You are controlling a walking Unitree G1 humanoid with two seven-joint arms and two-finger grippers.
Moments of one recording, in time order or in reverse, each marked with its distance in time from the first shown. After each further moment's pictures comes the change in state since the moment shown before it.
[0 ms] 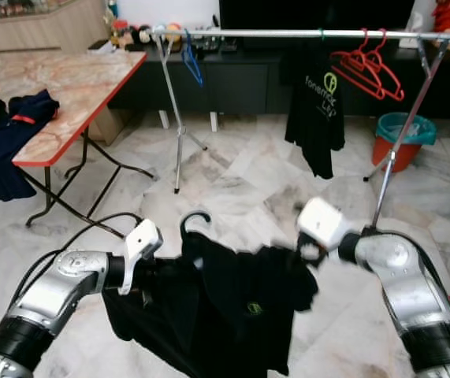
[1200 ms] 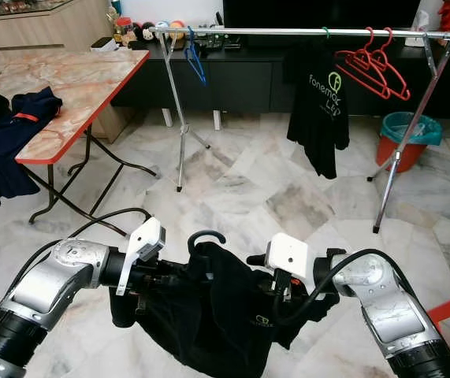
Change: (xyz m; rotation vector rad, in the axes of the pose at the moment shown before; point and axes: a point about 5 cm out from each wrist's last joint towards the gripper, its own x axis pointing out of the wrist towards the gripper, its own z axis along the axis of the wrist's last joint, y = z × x) left arm -0.011 -0.028 0.034 0.048 -0.010 -0.420; right arm -0.006 0.077 -0.001 -0.044 0.014 0.635
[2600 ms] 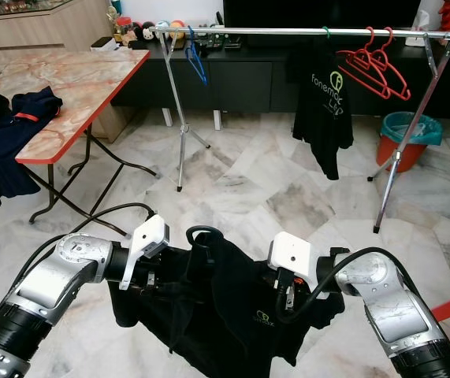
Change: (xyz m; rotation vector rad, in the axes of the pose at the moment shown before) left arm 0.003 0.007 0.005 0.046 0.019 0.025; right arm -0.005 0.001 0.002 0.001 0.019 0.025
